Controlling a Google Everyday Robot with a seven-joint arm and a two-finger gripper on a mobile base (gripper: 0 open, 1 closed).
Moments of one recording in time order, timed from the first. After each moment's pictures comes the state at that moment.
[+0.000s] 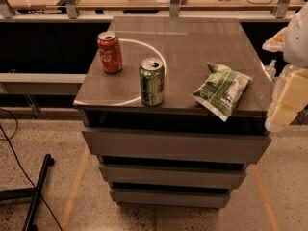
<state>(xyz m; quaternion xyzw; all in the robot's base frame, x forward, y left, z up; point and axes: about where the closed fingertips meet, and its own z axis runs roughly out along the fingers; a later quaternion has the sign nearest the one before) 0.438 -0.217 0.976 -0.60 0.78 -0.03 0.16</state>
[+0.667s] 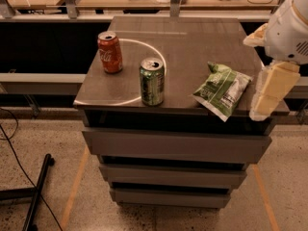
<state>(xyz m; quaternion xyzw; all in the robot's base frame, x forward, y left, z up) 0.471 -0.198 0.969 -0.64 0.75 -0.01 0.18</state>
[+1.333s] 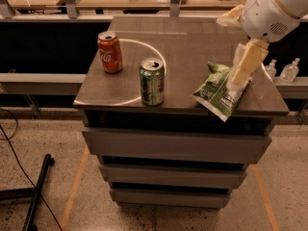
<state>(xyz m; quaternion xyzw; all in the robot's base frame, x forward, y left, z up) 0.550 -0.163 0.976 -0.69 0.67 0.04 0.27</state>
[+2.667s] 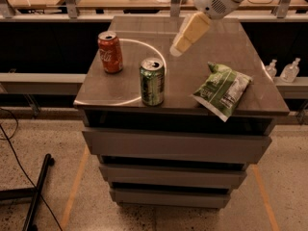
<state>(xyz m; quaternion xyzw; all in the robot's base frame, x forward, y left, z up) 0.644 -0.070 1.006 -0.61 0.69 0.08 0.38</state>
